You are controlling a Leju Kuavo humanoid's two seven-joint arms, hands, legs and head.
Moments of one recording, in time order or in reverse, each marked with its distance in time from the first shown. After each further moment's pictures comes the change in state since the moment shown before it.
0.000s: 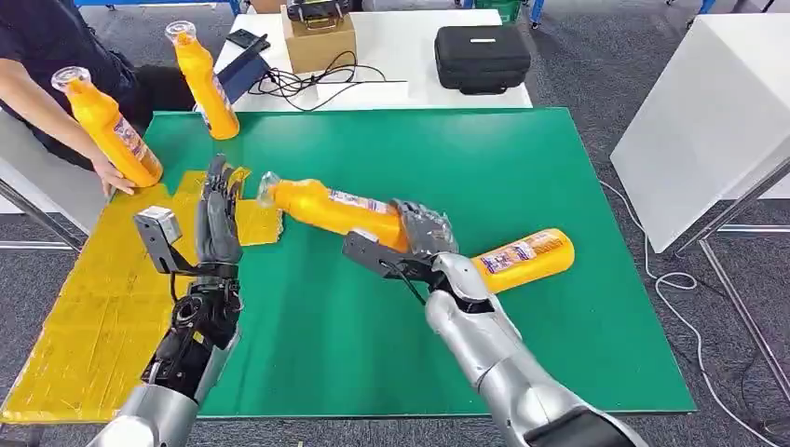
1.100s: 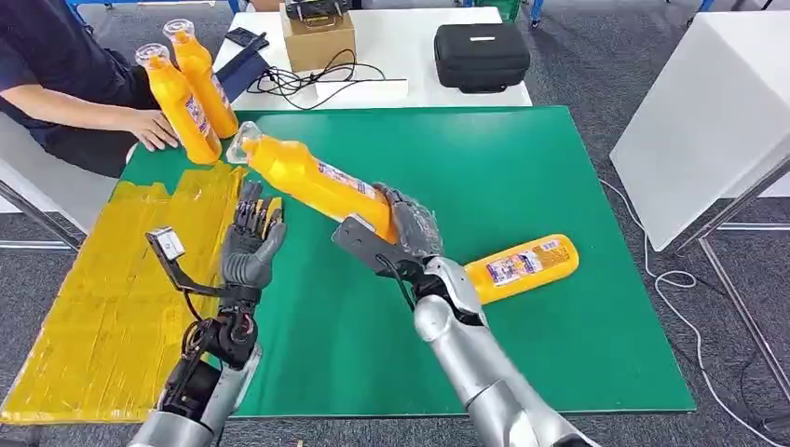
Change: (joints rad) left arm 0.098 -0.063 -0.037 -0.098 0.318 -0.156 0.160; right arm 0.068 0.039 0.039 -0.129 -0.232 -0.041 -0.077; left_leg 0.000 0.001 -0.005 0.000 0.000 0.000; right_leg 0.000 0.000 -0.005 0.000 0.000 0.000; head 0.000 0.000
